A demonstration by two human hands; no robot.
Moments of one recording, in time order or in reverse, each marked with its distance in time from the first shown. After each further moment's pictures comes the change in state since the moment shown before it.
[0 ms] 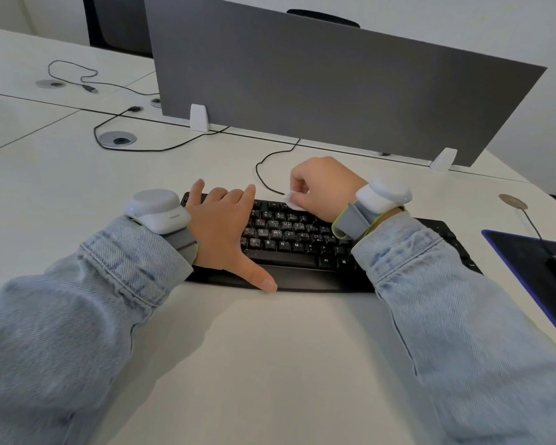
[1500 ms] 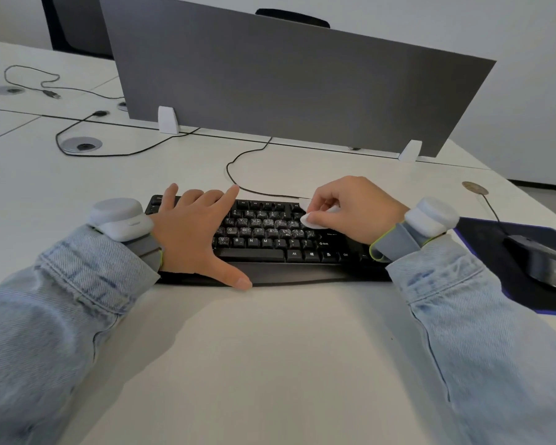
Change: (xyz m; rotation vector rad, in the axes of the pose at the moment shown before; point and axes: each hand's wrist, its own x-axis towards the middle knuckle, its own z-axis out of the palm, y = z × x) left_hand 0.000 0.005 0.002 -0.055 0.026 0.080; right_hand -0.082 0.043 -0.017 0.247 -0.035 0.183
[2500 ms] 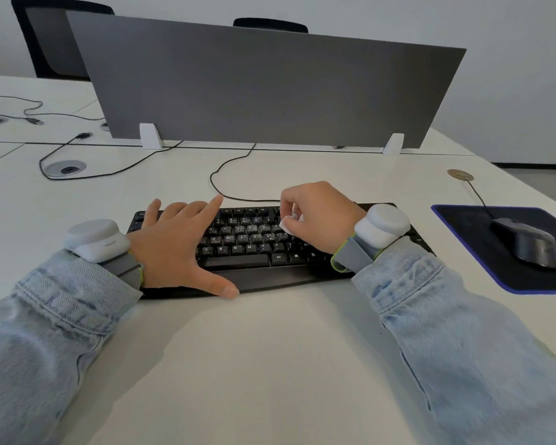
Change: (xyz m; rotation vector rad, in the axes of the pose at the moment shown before) left_hand 0.001 0.000 0.001 -0.005 -0.005 -0.001; right_hand -0.003 -0.022 0.013 -0.104 0.063 -0.056
